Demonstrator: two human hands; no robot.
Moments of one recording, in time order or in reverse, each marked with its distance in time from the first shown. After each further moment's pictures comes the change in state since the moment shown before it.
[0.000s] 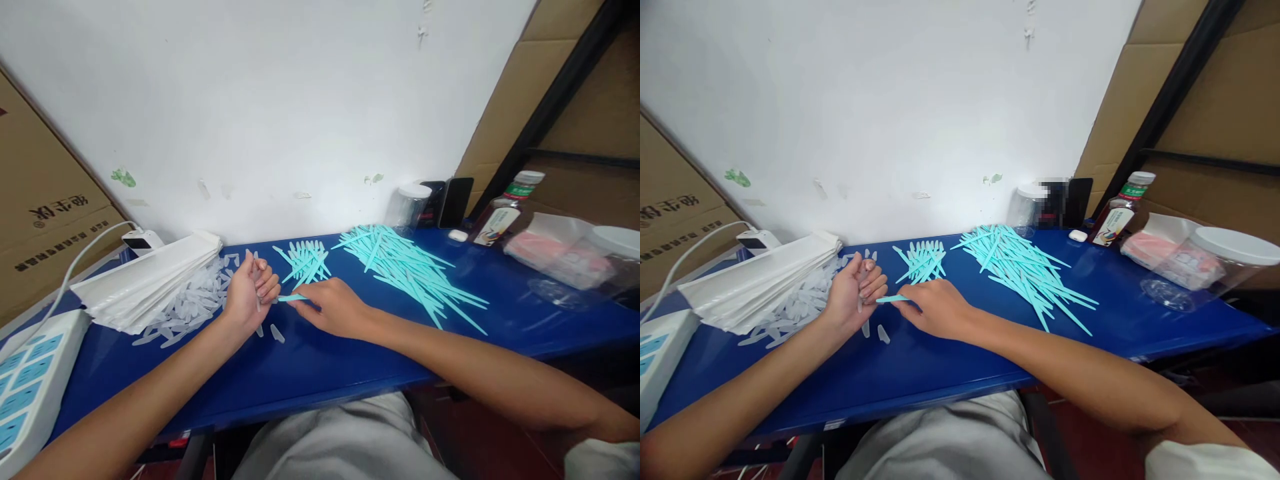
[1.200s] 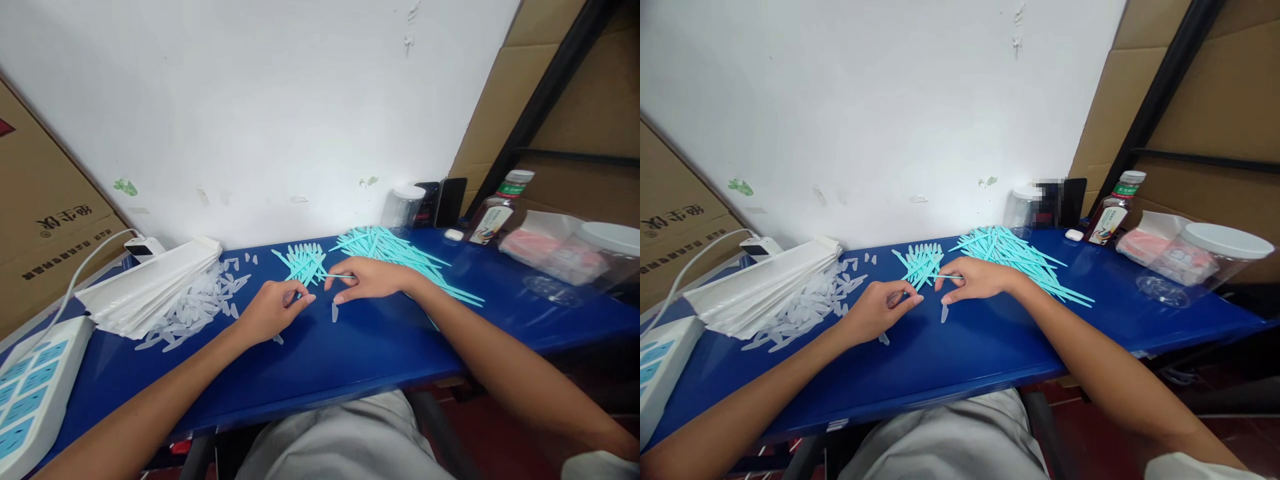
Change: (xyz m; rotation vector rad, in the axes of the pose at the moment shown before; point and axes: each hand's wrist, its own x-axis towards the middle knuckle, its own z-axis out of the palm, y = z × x) left_hand -0.011 -0.014 -0.006 1.483 -0.461 0.444; right_hand -0.001 0.056 -0.086 0.278 -0.452 0.117
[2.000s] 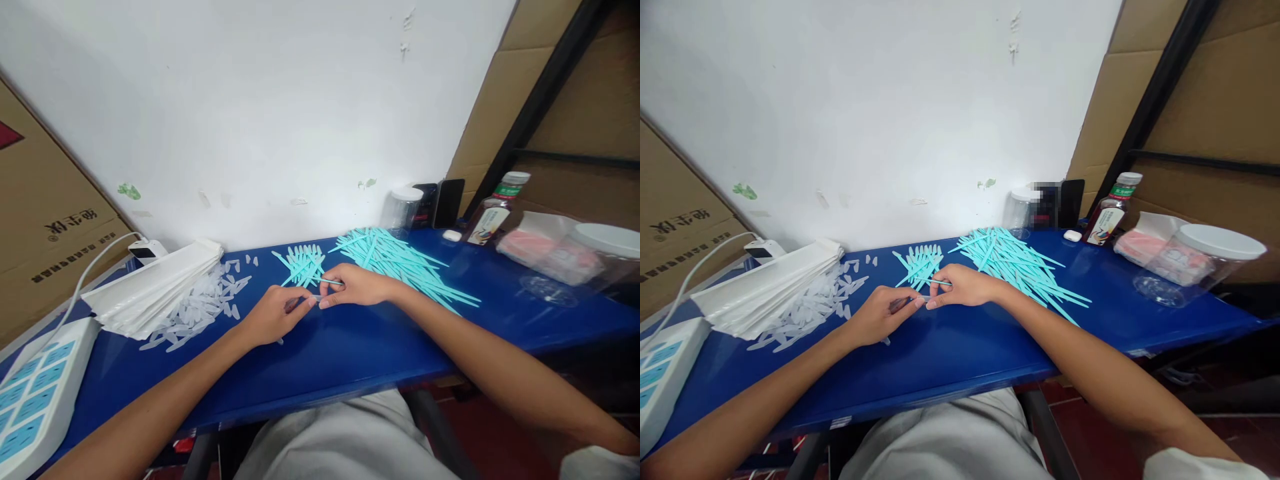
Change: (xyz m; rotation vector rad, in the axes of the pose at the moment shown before) left_hand -0.002 0.004 0.001 -0.030 -0.109 0.087; right_hand 0.008 -0.006 0.018 0.117 0.068 0.051
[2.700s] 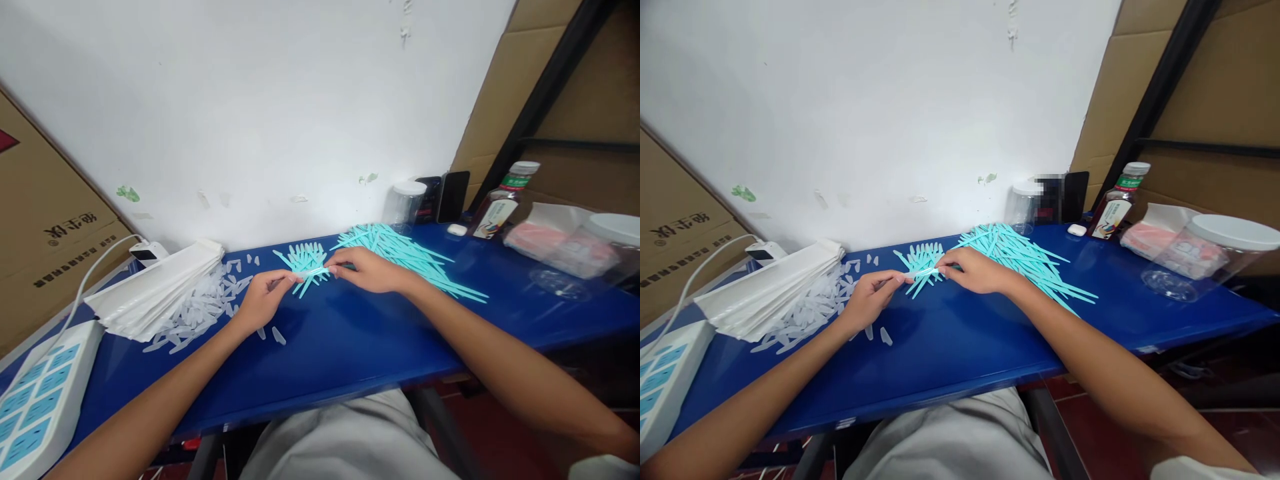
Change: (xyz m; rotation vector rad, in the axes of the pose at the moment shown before) left_hand 0.008 -0.018 -0.011 -0.343 0.264 -0.212; right_hand -0.004 0.002 -0.016 -0.204 0.235 -0.140
